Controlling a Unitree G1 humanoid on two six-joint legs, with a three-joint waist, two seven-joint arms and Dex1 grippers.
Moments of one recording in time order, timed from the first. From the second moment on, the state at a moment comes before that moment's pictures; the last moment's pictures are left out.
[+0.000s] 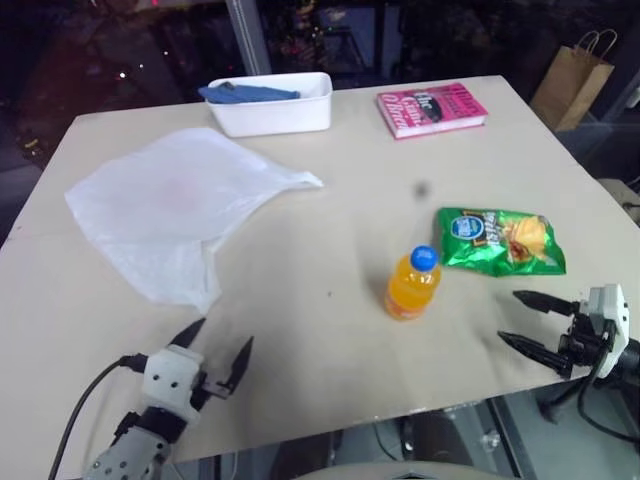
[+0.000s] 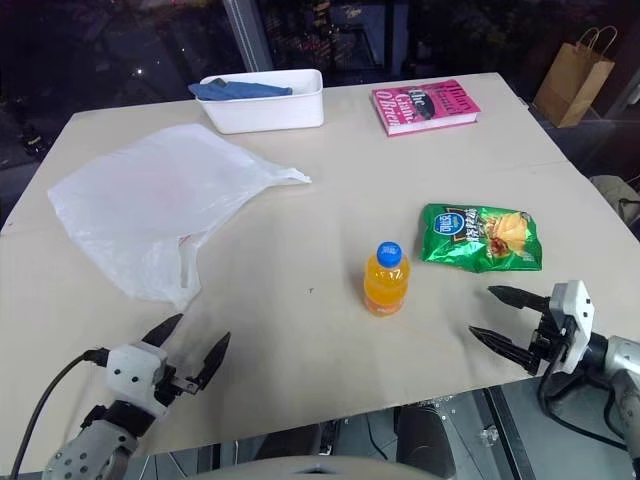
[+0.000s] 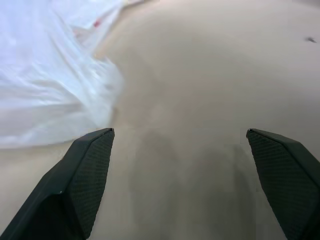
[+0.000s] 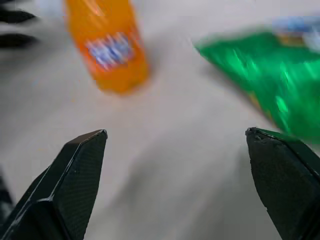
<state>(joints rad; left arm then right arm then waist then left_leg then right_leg) 0.63 0.34 0.26 -0.38 -0.17 -0.18 -0.45 0.20 -0.72 -0.32 -0.11 0.63 0.14 1.25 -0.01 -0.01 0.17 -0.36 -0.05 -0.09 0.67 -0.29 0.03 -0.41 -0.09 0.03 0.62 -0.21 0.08</state>
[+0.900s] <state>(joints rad) 0.40 0.27 0.25 -0.38 -0.12 0.03 -0.29 0.03 -0.85 -0.52 -0.42 1.09 0.48 1.17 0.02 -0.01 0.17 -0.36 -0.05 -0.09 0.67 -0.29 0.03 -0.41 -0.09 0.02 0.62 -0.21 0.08</state>
